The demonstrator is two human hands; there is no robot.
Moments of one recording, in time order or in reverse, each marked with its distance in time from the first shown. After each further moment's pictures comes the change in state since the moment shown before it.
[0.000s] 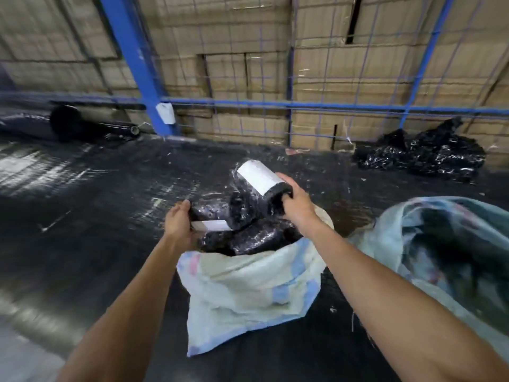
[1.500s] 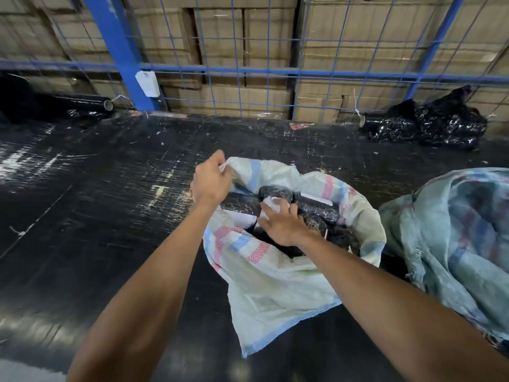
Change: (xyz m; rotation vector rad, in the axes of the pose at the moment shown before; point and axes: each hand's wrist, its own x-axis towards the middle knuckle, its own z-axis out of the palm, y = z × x) left_hand 0.086 0.059 -0.010 1.000 -0.118 0.801; right_hand 0.008 0.052 0.161 -1.030 -0.342 0.136
